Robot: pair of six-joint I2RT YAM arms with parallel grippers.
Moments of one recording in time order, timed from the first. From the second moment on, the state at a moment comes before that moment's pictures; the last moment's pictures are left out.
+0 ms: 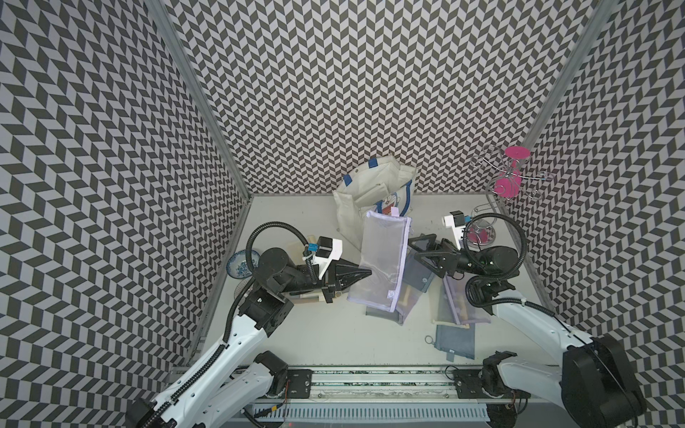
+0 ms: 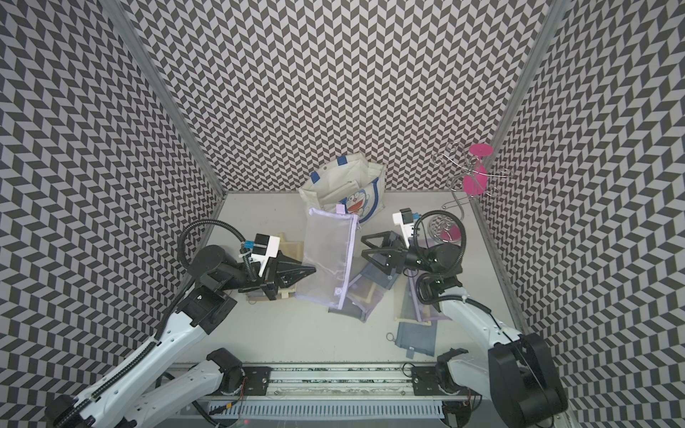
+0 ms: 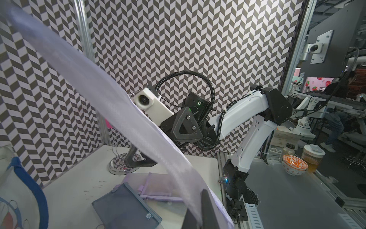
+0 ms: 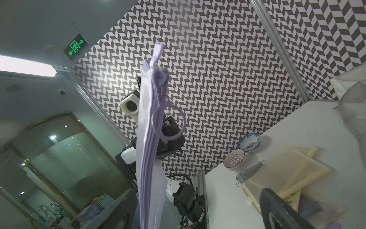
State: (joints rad) left arm -0.56 0.86 0.76 0.27 0.96 -0.19; right arm 0.30 1.19 0.59 1.09 -1.10 1.08
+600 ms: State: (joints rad) left arm -0.62 0.97 0.76 0.31 0.98 -0.19; right arm 0.39 1.24 0.60 1.13 -1.12 1.07
